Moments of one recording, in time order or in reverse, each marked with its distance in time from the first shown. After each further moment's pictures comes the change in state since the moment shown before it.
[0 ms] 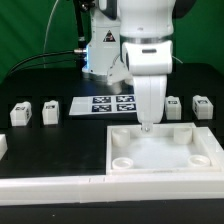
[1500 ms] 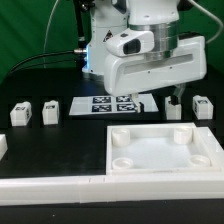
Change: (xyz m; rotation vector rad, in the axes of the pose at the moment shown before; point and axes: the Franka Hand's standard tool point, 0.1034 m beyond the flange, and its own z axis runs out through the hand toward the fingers) arm 0.045 -0.047 0.001 0.013 0.075 1.195
